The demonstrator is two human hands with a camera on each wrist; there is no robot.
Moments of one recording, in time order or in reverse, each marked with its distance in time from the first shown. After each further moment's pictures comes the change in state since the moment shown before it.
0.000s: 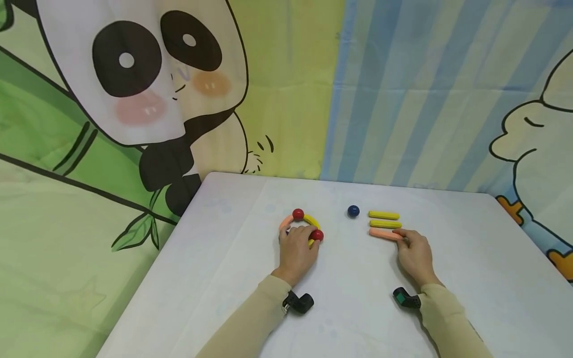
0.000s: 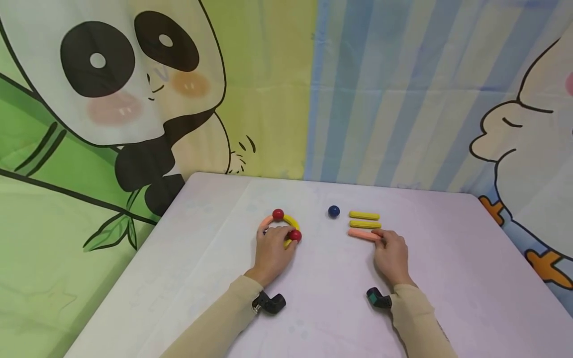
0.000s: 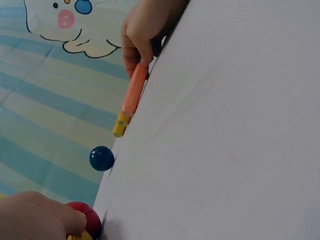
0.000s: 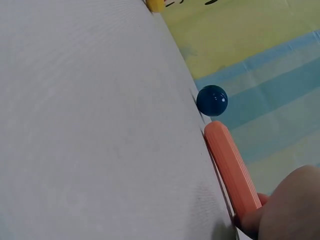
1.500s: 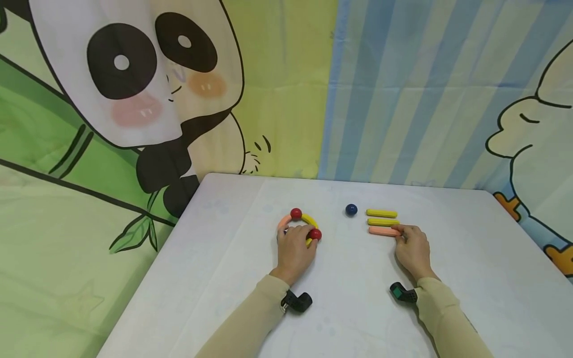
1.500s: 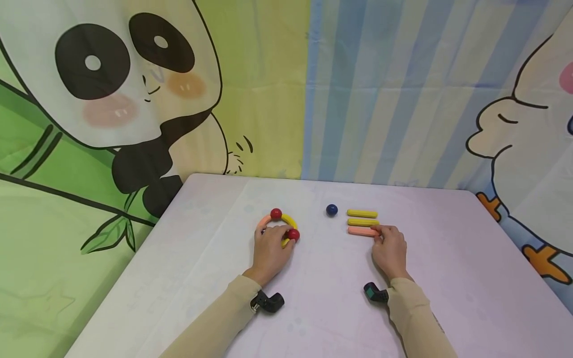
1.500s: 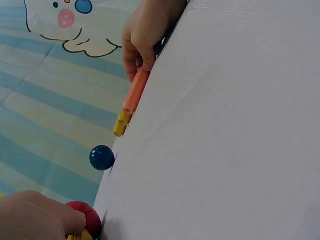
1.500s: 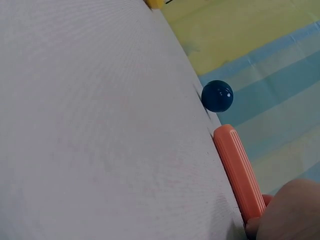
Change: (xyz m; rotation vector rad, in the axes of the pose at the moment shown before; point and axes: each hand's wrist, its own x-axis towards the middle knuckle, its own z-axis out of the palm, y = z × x) left_hand 0.000 0.001 -0.003 -0.036 -0.021 -0.019; right_hand 0.006 0.000 0.005 -0.076 -0.014 0.079
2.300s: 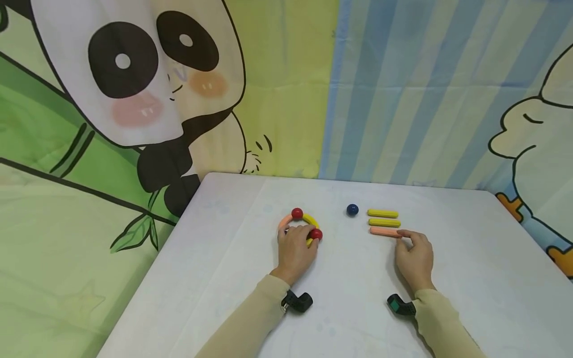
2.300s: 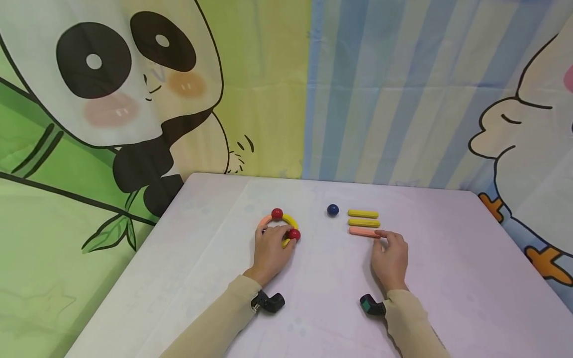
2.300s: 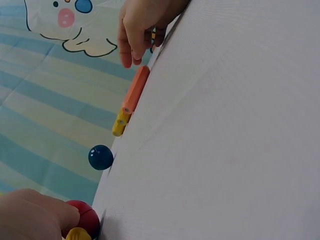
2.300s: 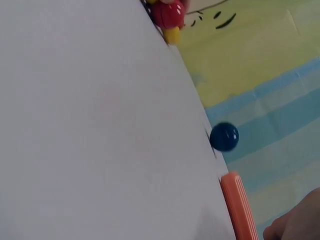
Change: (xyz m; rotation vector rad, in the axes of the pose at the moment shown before) left_hand 0.001 -0.001 0.000 -0.012 -0.004 -0.010; right_hand -0.023 -0.020 -0.002 0.150 0.148 0.094
